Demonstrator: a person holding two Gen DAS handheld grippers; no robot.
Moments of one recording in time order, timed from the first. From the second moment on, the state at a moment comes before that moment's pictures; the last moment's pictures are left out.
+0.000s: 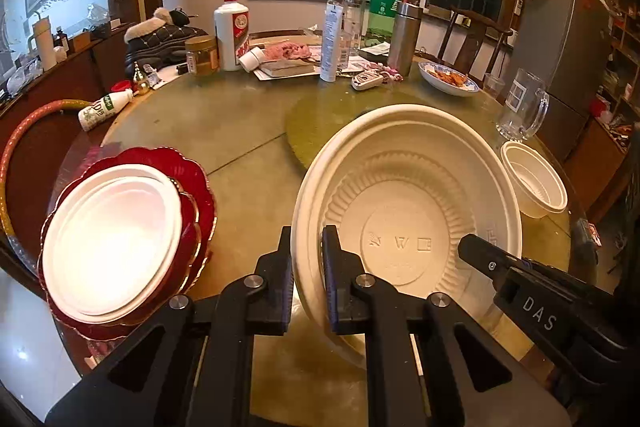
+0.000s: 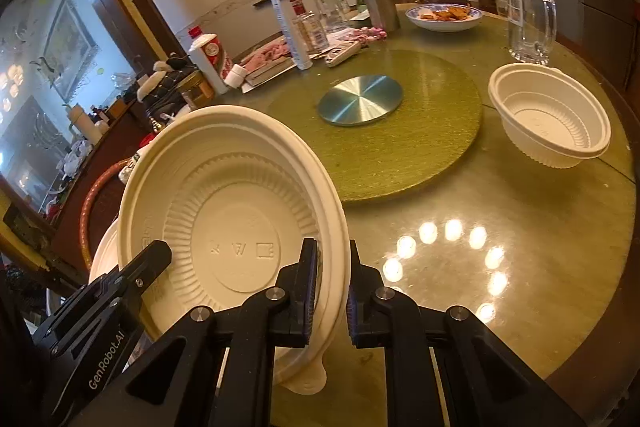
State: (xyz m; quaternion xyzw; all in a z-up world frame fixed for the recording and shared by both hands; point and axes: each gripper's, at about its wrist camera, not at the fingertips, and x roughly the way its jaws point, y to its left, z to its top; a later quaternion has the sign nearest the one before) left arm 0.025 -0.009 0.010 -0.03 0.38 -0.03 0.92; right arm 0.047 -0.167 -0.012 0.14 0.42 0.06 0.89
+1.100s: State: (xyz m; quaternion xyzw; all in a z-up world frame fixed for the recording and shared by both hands) left arm -0.002 0.033 0.039 -0.05 0.34 -0.01 0.94; right arm 0.030 -0.125 0.027 0.10 0.39 0.10 0.91
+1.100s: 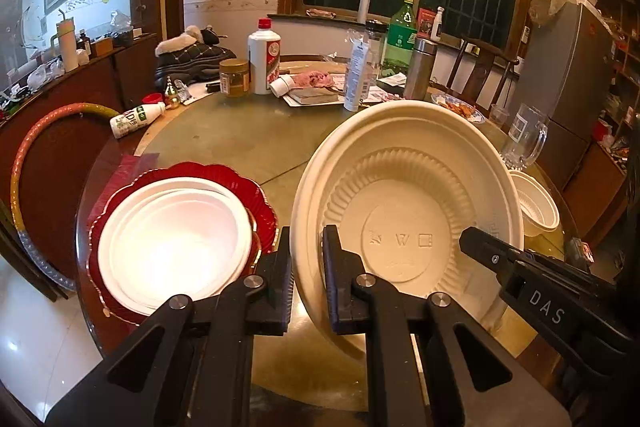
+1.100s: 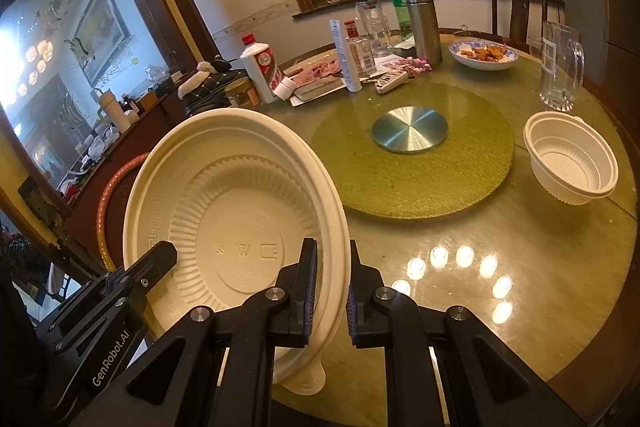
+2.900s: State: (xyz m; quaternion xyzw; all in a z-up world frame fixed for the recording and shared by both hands) left arm -0.024 0.183 0.048 -0.13 0.33 0.10 0.93; right arm 0.046 0.049 0.045 0.00 0.40 0.22 0.89
